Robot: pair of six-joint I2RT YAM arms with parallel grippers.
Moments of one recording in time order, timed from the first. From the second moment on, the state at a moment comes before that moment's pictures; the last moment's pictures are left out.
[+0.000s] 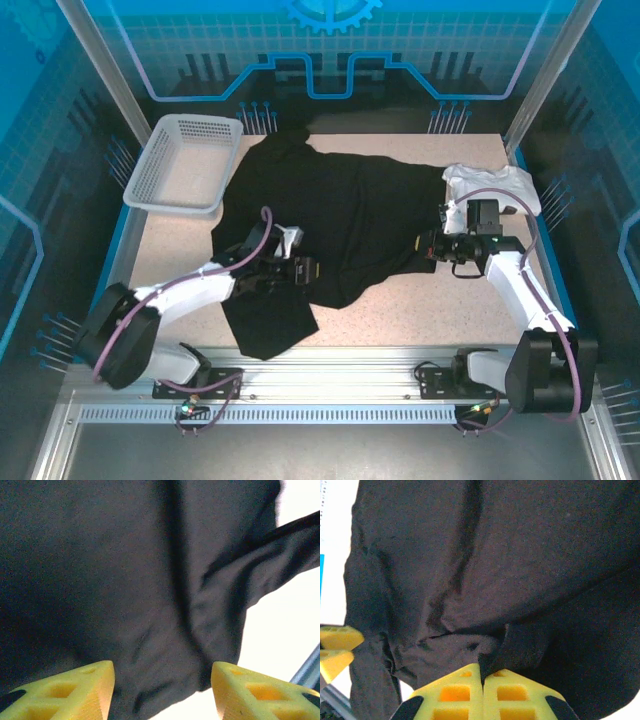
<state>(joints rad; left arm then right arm) -0.55 1.33 0.65 -0.17 0.29 -0.56 -0.02 1.19 0.80 -0.57 -0.55 0.25</state>
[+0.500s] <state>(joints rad) -0.54 1.58 0.74 -0.21 0.24 -0.65 0.01 1.17 0.80 -0.52 -0.43 0.25</state>
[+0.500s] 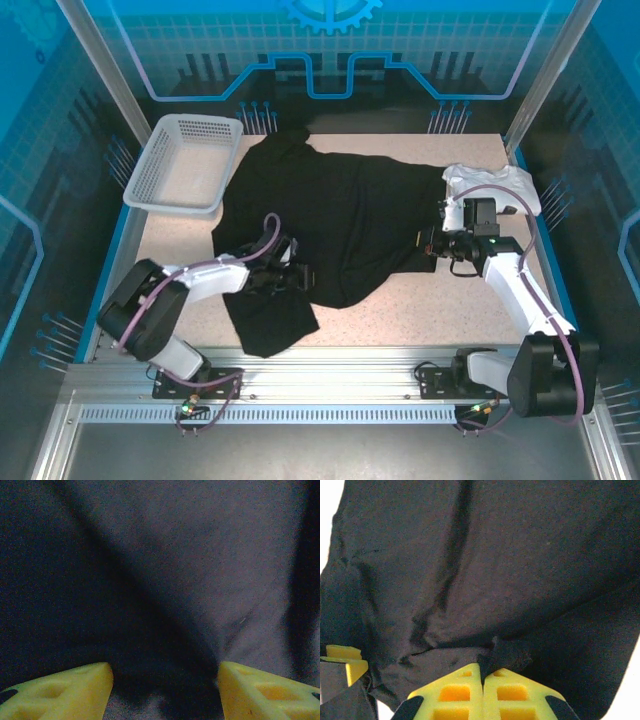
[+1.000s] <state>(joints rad) -0.55 1.81 1.07 -0.14 0.21 -0.58 0.01 1.12 0.78 -0.51 -0.35 0.25</state>
